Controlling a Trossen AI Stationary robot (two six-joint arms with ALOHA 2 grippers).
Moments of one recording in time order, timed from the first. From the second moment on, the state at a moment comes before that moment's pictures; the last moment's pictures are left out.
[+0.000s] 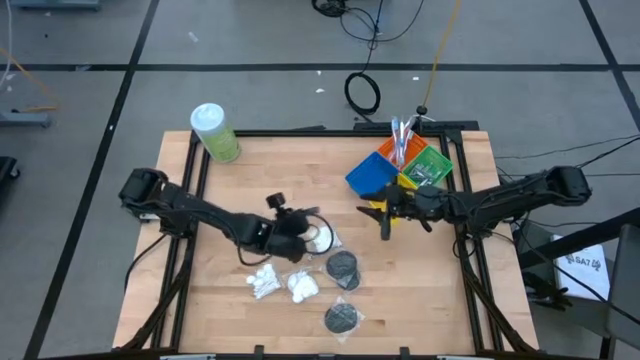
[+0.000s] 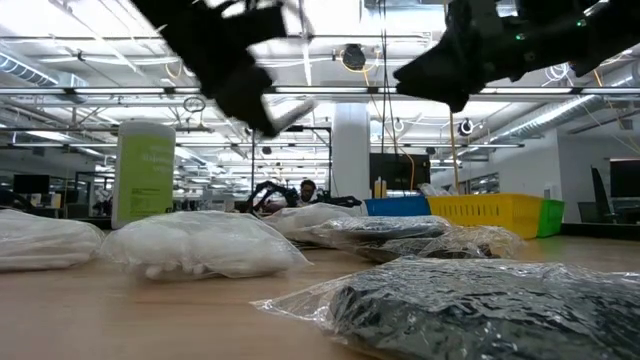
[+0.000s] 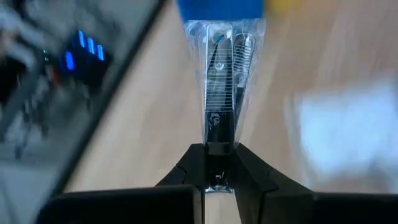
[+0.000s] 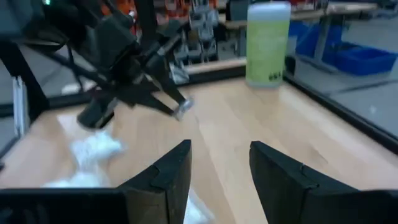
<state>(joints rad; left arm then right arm) -0.29 1.67 1.08 -0.46 -0.82 -0.29 0.05 1.12 0.43 0.53 0.23 0.14</state>
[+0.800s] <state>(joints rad) -0.14 1.68 1.08 -0.07 -0.76 0.40 -0.01 1.54 0.56 0.94 0.19 0.30</state>
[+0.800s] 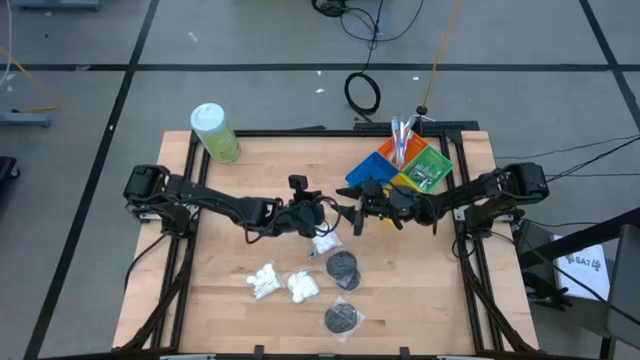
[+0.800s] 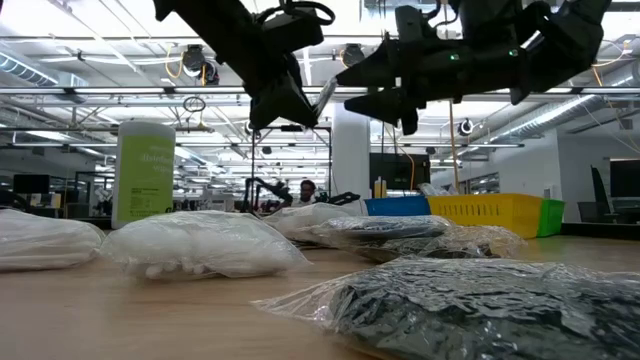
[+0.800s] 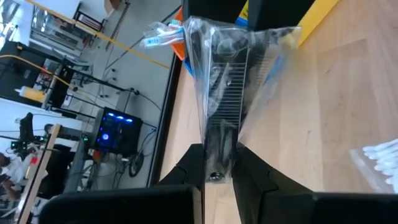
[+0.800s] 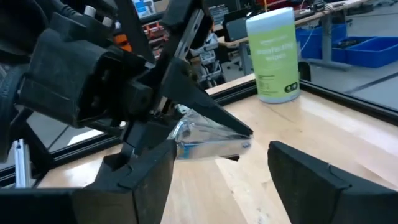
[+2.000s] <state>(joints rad) -0.12 1.68 1.08 -0.16 -0.78 0.38 0.01 1.53 0.66 0.75 0.23 0.30</state>
